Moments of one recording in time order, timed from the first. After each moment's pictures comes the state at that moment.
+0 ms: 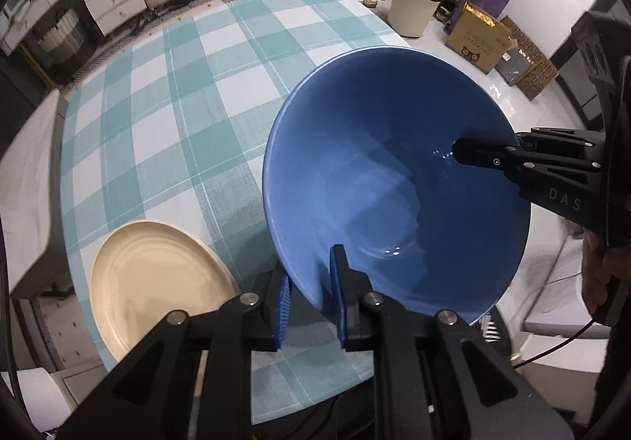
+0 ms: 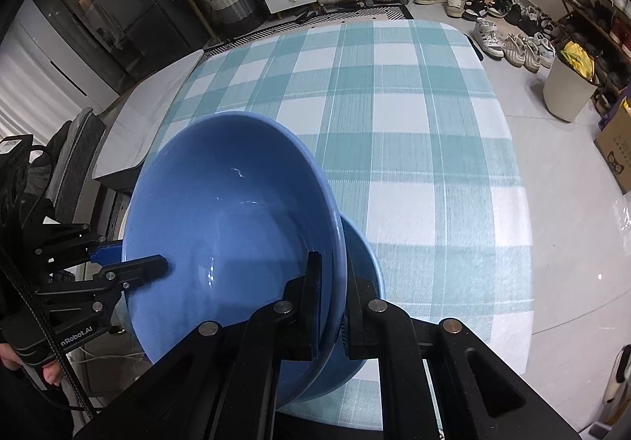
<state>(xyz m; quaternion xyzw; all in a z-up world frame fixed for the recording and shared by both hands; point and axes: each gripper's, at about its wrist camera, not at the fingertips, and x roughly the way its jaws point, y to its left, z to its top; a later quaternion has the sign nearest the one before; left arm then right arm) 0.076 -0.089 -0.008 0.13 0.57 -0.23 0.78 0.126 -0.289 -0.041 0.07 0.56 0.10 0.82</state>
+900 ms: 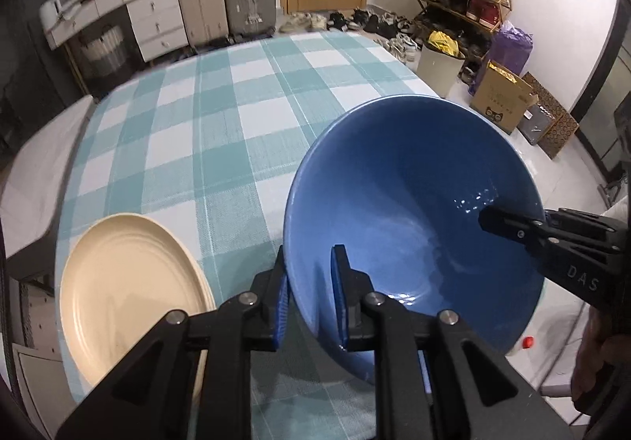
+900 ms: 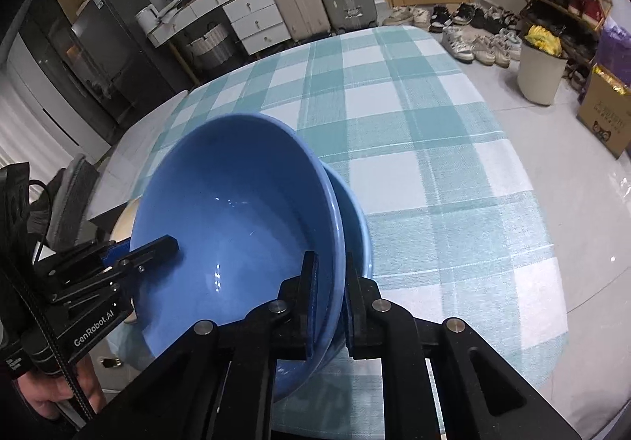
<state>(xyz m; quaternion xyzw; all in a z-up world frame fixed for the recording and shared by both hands) 0.050 -0.088 -0.047 0.08 0.47 -0.19 0.86 0.077 -0.297 -0.080 0.11 0.49 0.06 0.87</state>
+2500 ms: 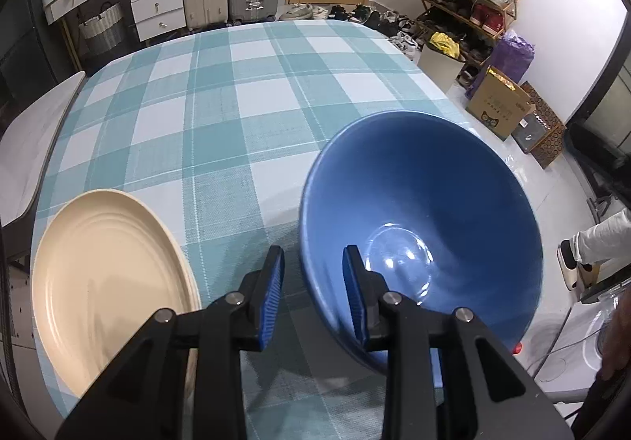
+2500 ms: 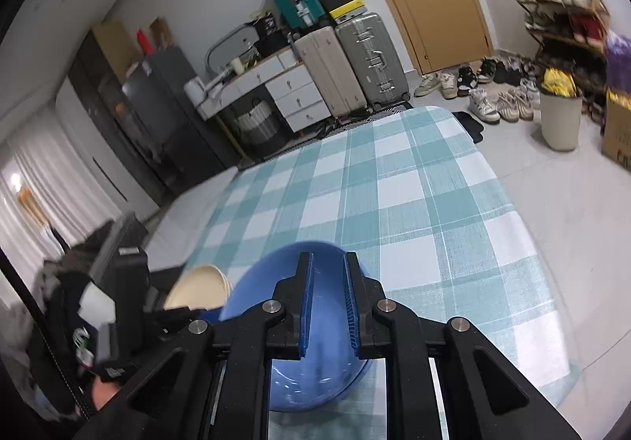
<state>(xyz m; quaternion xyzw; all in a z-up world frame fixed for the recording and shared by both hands) 0.058 -0.082 -0.068 0.04 0.49 -0.20 0.85 0.053 -0.324 -0.028 0.16 0.36 0.11 0.91</state>
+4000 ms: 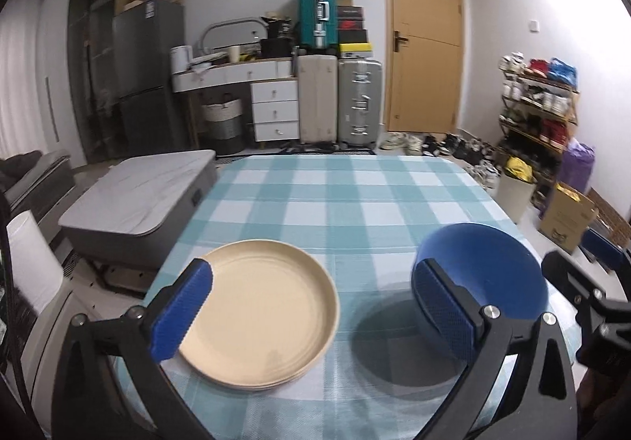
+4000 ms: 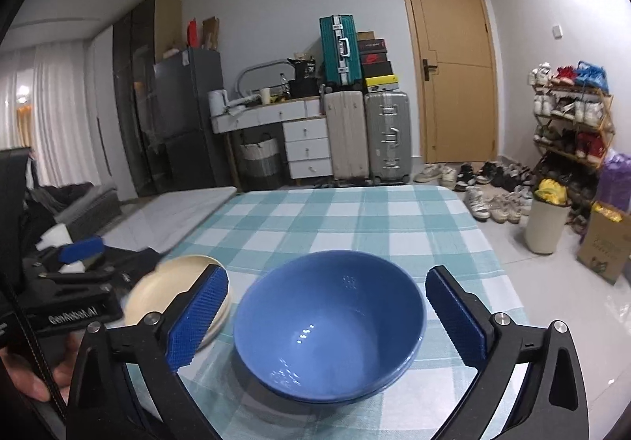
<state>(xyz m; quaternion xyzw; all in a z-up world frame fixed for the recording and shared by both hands) -0.041 0.005 -0.005 0.00 0.26 -0.01 0.96 -0.028 -0.233 -0.027 0.01 0.21 0.08 0.97</state>
